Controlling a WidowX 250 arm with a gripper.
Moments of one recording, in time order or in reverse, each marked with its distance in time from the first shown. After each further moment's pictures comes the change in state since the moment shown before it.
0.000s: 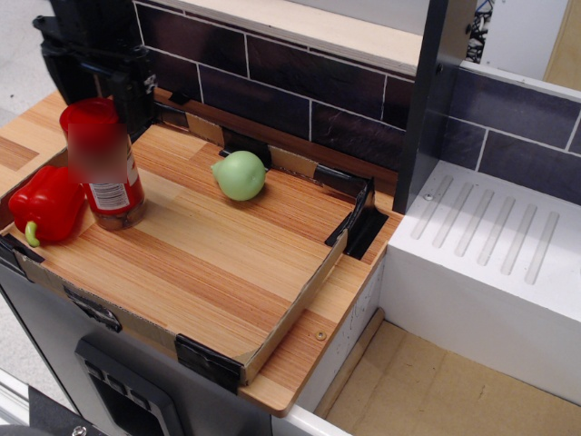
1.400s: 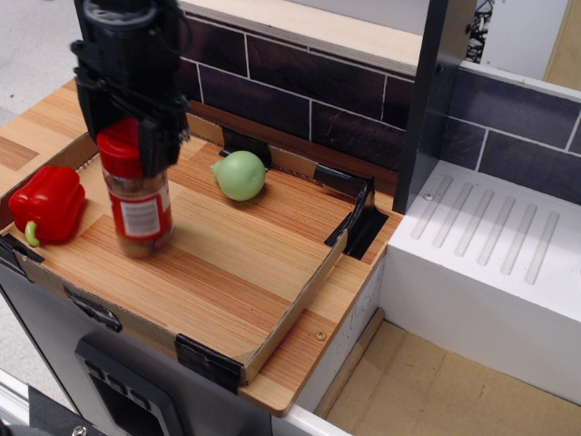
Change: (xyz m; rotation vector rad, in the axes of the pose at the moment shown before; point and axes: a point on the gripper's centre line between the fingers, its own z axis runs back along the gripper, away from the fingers) arm -0.021 -0.048 -0.003 0.121 0.149 -0.142
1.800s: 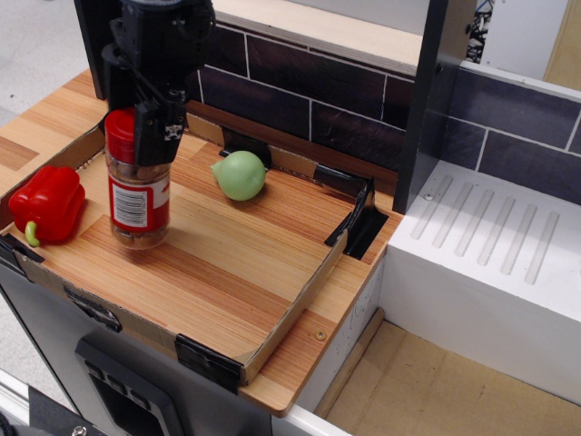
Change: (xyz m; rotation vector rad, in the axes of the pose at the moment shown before) arm 0.009 0.000 0.006 -0.008 0.069 -0.443
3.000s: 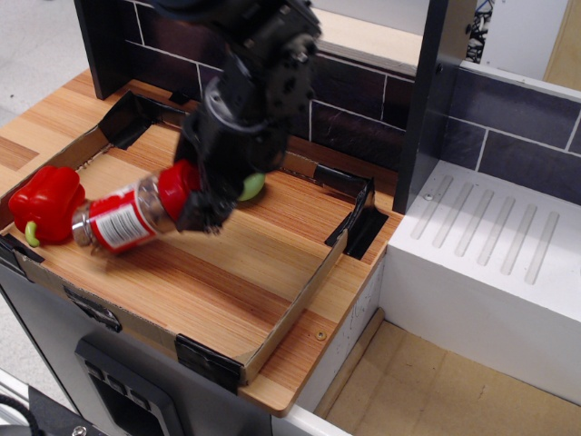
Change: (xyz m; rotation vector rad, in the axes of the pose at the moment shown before) arm 0.038 -0.050 -0.039 0.273 0.069 -0.258
